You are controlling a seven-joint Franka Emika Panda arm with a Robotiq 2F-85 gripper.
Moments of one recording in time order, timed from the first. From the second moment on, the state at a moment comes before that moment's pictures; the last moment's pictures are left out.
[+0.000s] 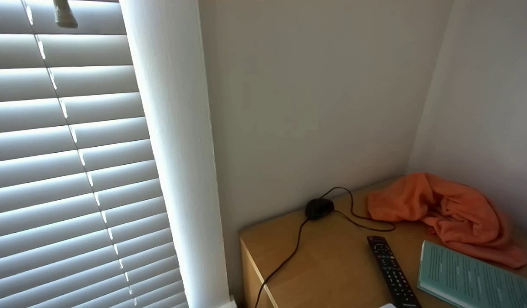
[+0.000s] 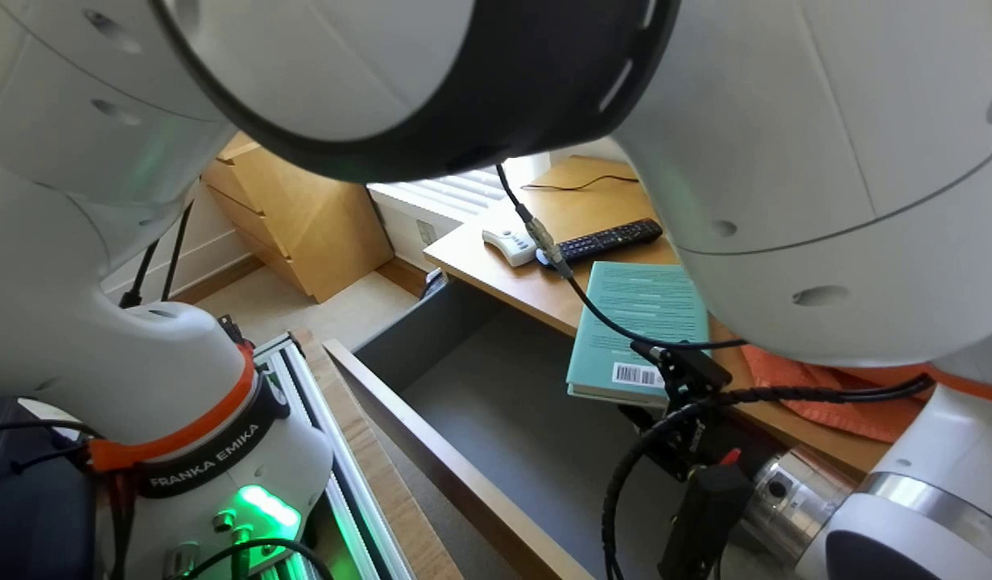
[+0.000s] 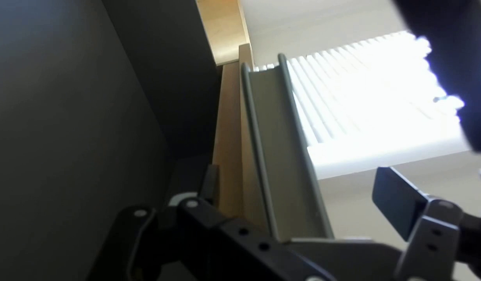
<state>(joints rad) -0.74 1.08 -0.20 -1.61 0.89 1.17 -1.11</state>
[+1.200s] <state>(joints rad) -0.75 1.09 -0.21 -1.62 0.95 1.15 -1.16</state>
